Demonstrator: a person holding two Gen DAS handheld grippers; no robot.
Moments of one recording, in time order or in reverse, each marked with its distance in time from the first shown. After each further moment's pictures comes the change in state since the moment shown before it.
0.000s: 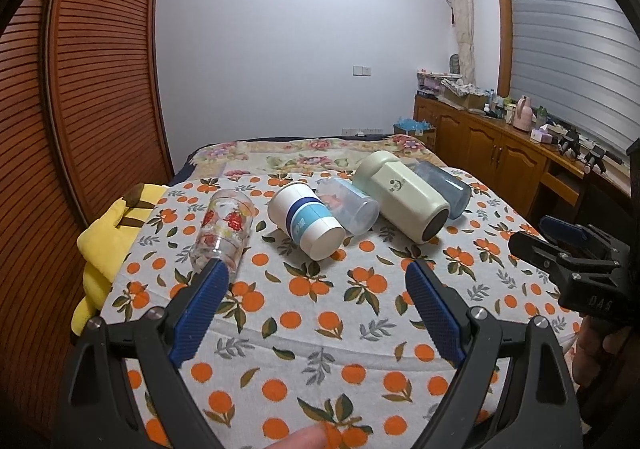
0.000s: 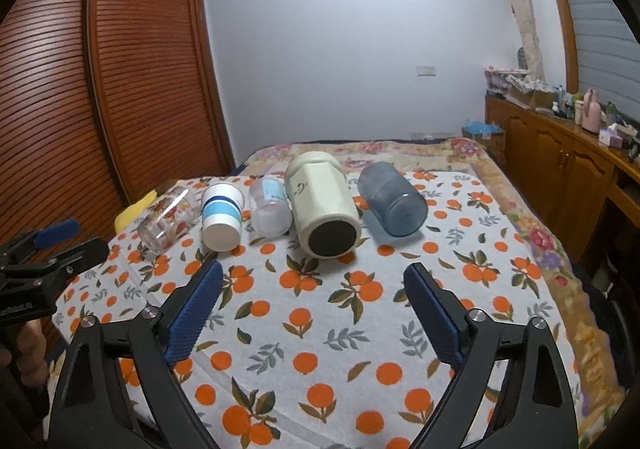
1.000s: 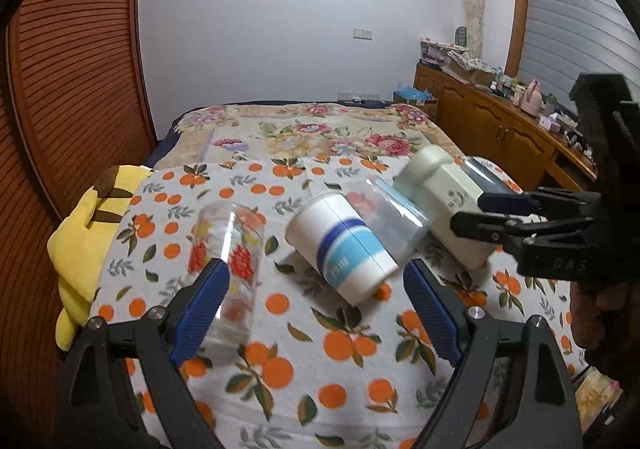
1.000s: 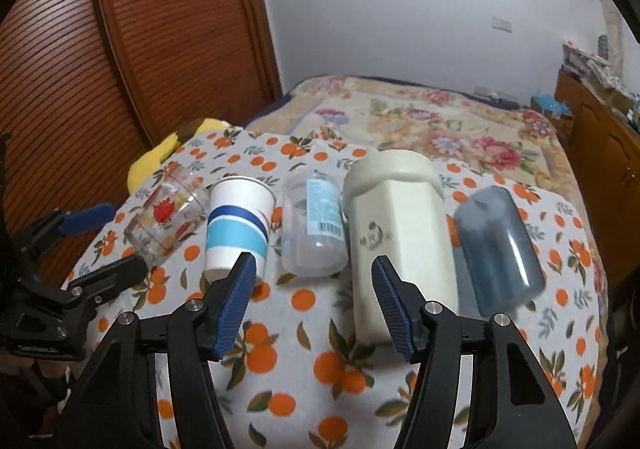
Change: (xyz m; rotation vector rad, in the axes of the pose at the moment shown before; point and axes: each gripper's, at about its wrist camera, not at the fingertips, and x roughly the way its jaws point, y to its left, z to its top) left arm 0.101 0.051 0.047 -0.033 0.156 -0.061; right arm 0.155 0.034 0.077 -0.123 0.321 0.171
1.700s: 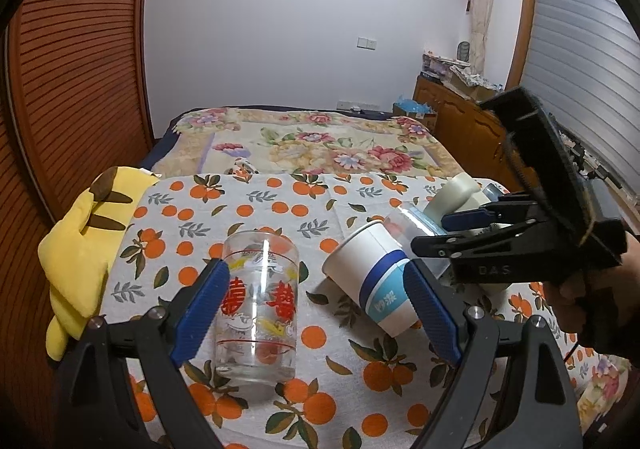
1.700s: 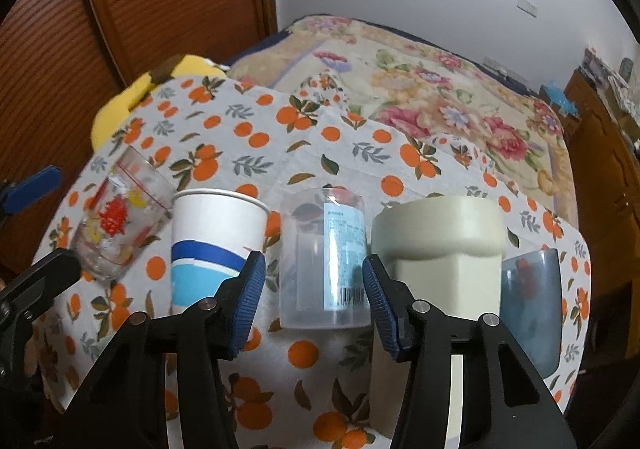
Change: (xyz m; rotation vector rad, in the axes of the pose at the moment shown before) left arm 0.015 0.044 0.014 -0.044 -0.019 -0.046; right arm 0.083 0.026 0.047 -0.109 0.263 -0.109
